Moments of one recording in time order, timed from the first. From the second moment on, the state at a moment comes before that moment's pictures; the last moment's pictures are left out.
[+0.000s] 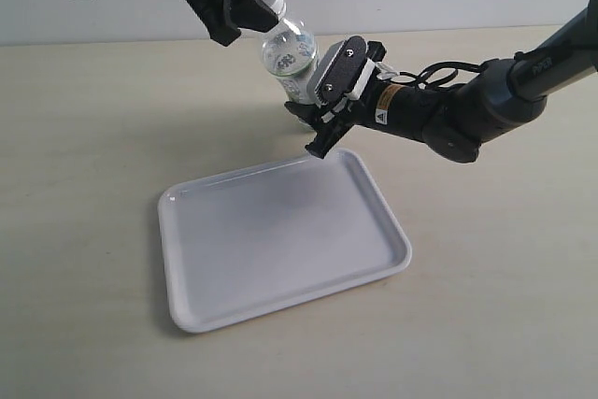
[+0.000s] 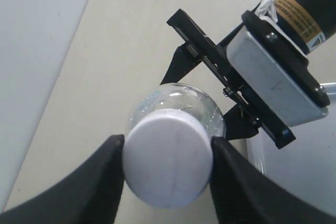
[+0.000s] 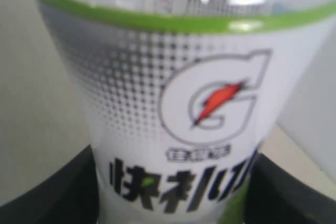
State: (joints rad) left arm -0.41 1.98 -1.69 -0.65 0.79 1.38; right arm 0.19 2.34 -1.23 -0.63 -0.79 -0.13
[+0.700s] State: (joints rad) left arm -0.41 1.98 -1.69 -0.65 0.78 1.02; right arm 0.19 2.34 -1.23 -0.63 -0.79 -0.13
